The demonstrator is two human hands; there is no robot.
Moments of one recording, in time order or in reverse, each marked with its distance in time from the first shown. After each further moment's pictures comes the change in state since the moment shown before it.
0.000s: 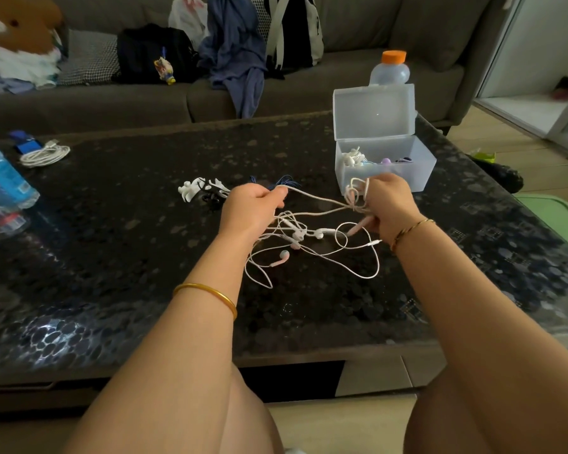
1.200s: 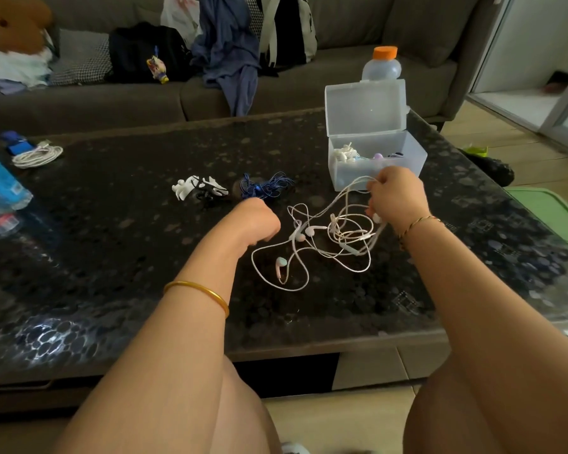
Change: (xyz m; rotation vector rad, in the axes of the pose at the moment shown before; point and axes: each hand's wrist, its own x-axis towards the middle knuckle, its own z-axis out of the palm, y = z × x) left_hand 0.003 0.008 0.007 0.447 -0.246 -0.238; right_hand 0.015 0.000 -0.027 -0.908 0.116 -0.374
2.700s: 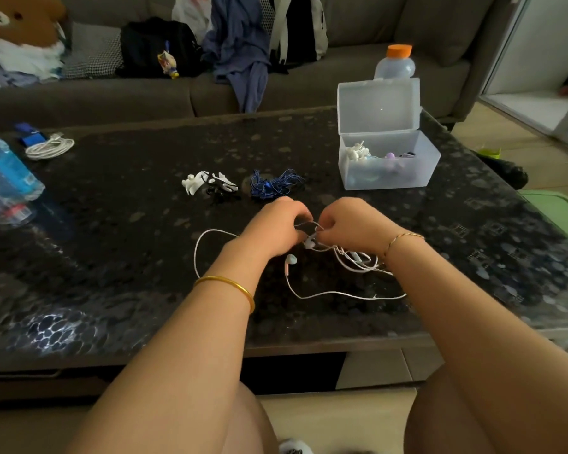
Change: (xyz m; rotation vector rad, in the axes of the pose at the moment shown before) left_hand 0.001 -0.009 0.022 0.233 0.032 0.443; right_hand -0.045 -0.030 0.024 -0.445 -0.465 -0.488
